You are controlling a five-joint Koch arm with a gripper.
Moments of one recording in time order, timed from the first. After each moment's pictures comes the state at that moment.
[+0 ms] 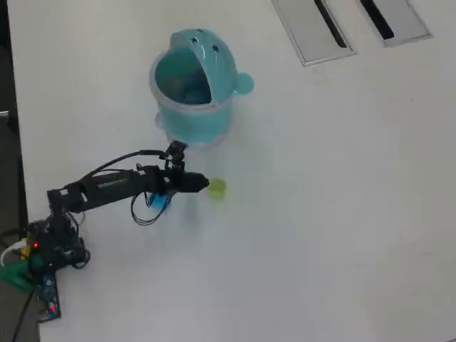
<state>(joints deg) -8.7 77.7 94.3 26.5 -128.6</state>
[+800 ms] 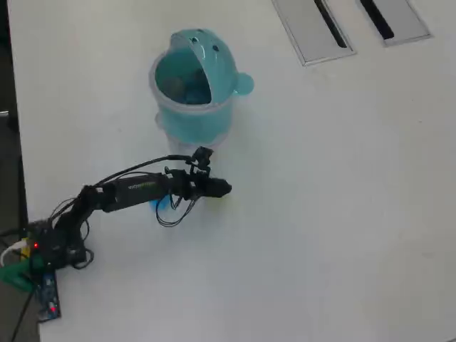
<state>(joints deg) -4.7 57.2 73.2 29.6 -130.8</state>
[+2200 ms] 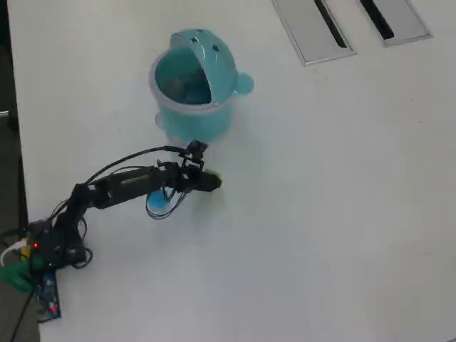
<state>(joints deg) -8.9 63.3 75.7 35.9 -125.2</state>
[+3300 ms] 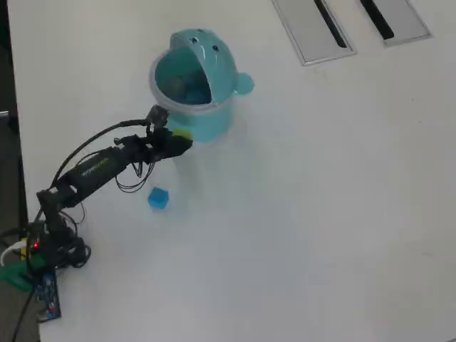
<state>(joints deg) -24.0 83.1 82.6 35.9 -108.0</state>
